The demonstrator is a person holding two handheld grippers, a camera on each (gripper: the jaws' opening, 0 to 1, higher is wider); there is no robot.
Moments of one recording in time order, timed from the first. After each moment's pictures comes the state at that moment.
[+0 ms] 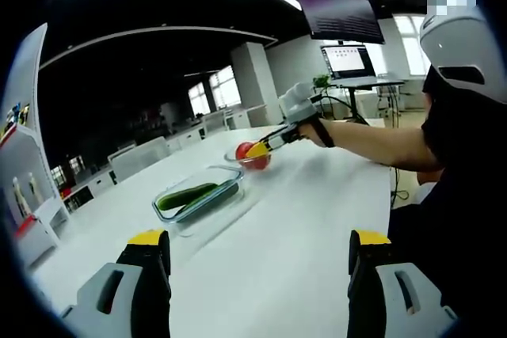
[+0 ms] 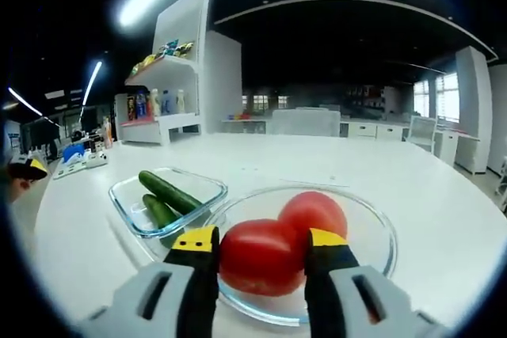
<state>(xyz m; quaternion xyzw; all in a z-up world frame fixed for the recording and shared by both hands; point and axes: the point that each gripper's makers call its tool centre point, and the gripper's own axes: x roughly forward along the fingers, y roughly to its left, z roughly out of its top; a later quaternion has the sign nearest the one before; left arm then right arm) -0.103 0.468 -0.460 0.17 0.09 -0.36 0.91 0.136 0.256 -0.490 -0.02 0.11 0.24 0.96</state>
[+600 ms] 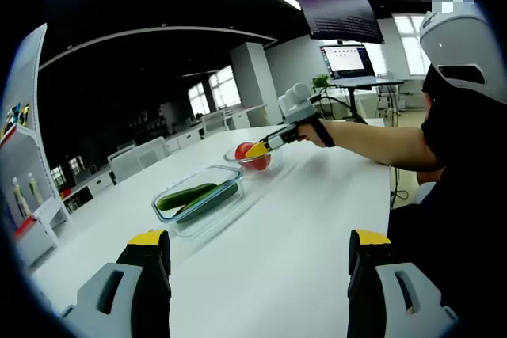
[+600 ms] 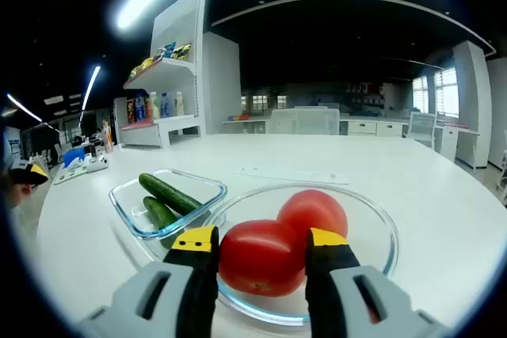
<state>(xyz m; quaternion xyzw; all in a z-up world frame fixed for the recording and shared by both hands) -0.103 0.467 -0.460 0.17 0.09 -0.36 0.91 0.140 0.254 -0.493 -0.01 0.12 0.24 0.96</state>
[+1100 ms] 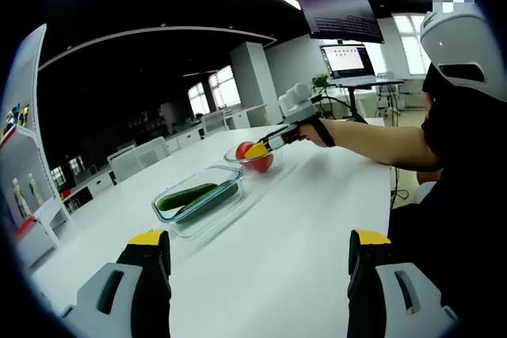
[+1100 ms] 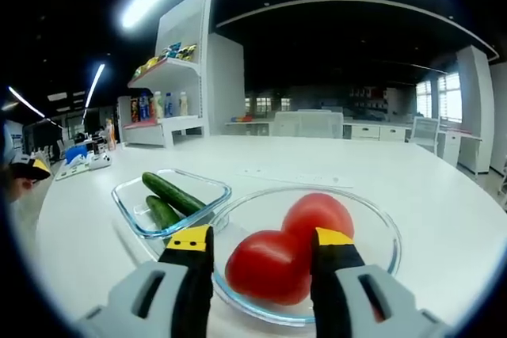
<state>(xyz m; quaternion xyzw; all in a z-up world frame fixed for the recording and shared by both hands) -0.103 0.466 -0.460 0.17 0.09 -0.36 0.91 0.136 0.258 -0.490 -0.02 0.11 0.25 0.96</state>
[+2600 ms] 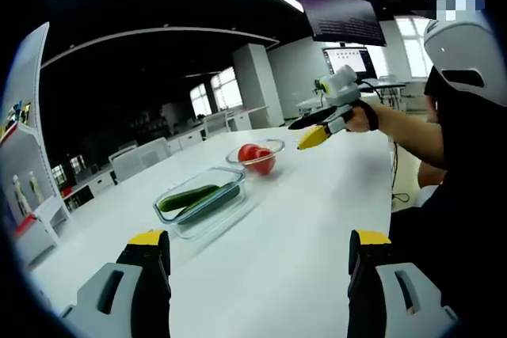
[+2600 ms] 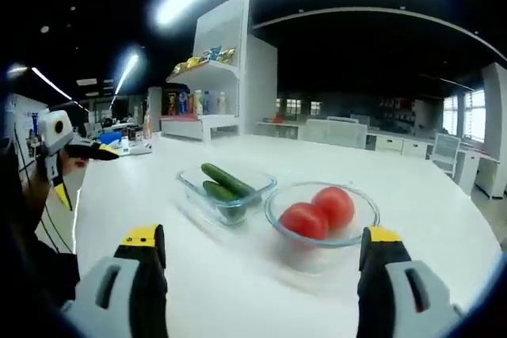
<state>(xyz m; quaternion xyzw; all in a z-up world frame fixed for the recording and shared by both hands) -0.101 0.467 -0.457 0.17 0.09 -0.36 0.92 0.007 0.227 -0.466 -0.07 0.11 0.33 0.93</state>
